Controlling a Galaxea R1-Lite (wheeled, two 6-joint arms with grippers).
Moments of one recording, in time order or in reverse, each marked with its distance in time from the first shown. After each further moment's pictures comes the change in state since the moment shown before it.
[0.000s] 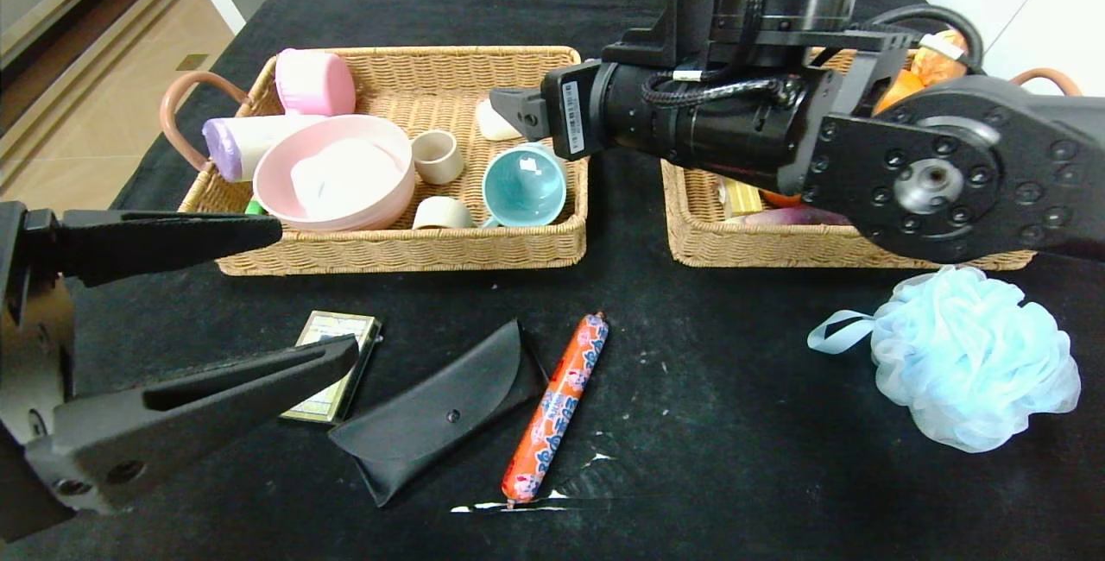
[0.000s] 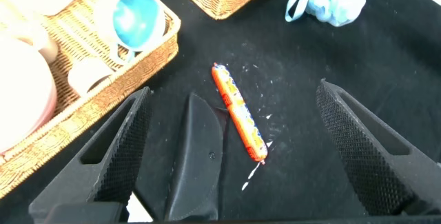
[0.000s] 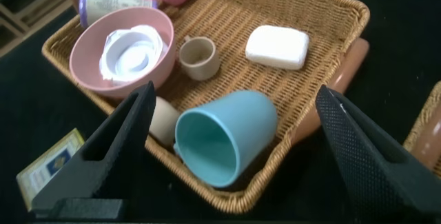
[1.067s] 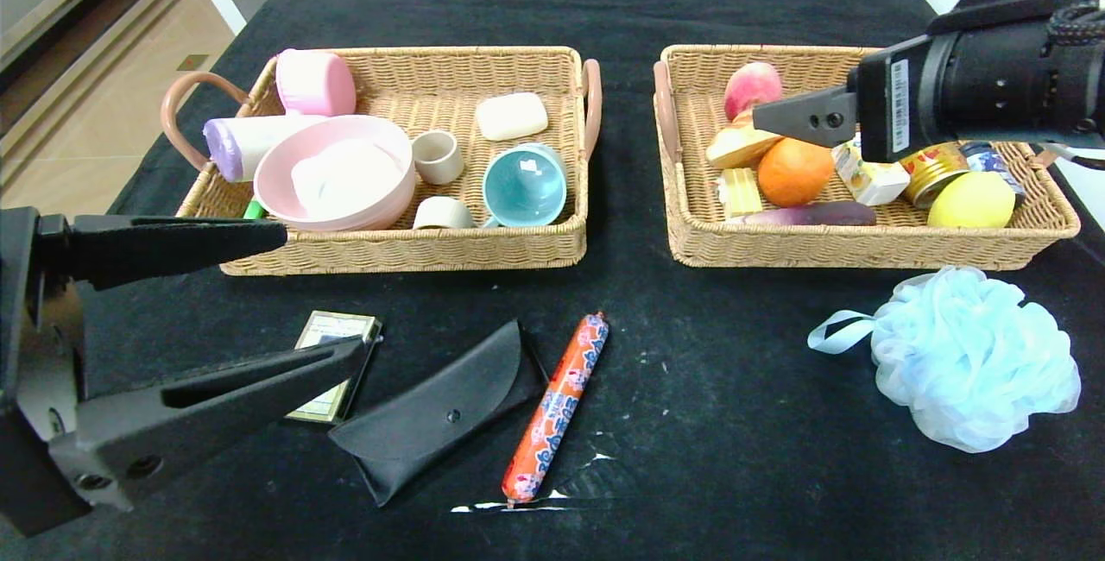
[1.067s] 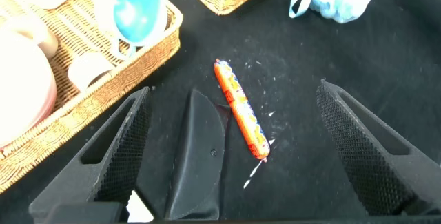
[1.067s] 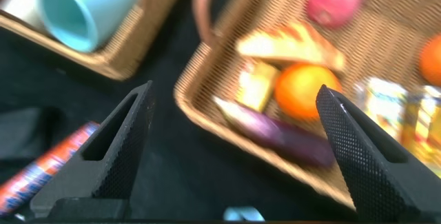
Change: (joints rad) left arm 0.008 0.010 0.009 -0.004 0.003 -0.001; right arm -0.181 -0.444 0.293 0.397 -0.171 -0.034
